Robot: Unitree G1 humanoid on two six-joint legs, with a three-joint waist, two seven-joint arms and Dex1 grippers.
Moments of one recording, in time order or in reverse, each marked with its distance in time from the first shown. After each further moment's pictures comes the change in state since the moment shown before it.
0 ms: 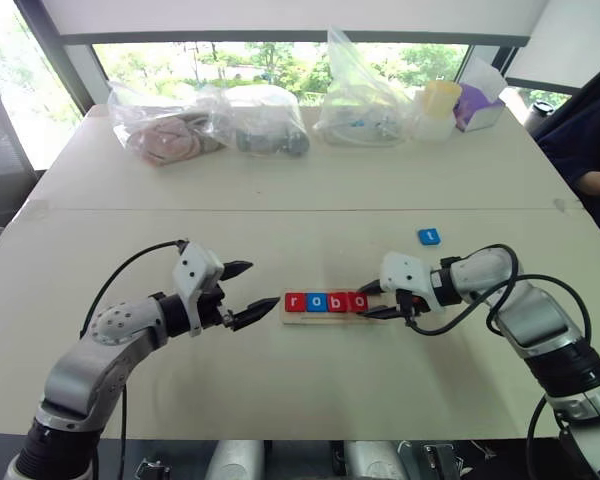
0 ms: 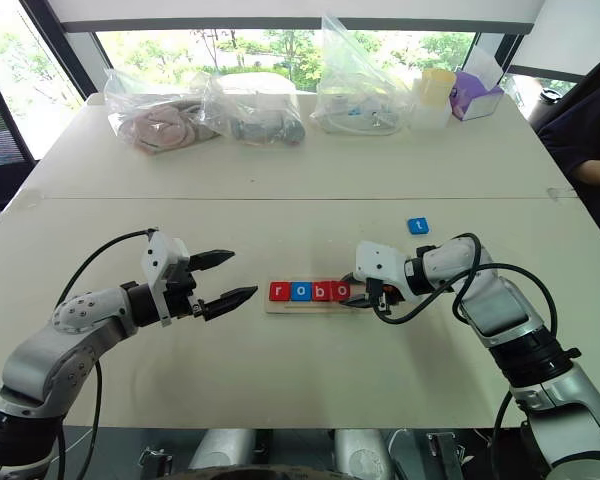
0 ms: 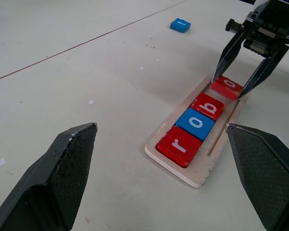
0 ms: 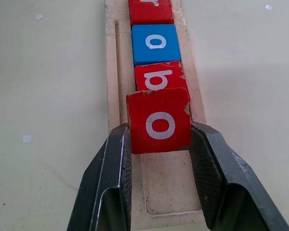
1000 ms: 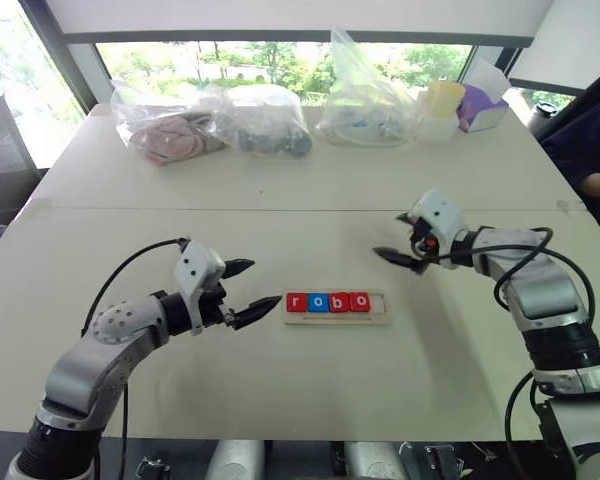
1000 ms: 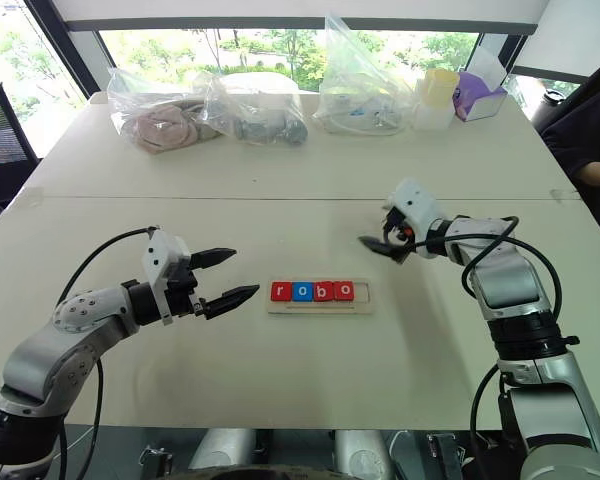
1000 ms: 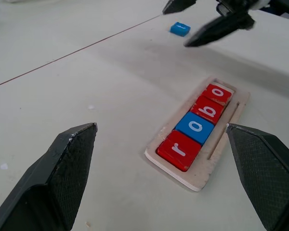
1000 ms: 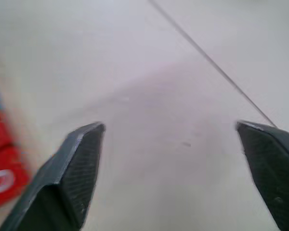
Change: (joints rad) left arm -0.009 -0.007 -0.003 -0.008 -0.002 0.002 0.003; right arm -0.090 0.123 -0.241 0.159 -0.011 0.243 -0.459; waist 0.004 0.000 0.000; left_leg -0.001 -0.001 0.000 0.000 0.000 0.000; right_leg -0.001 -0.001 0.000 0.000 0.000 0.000
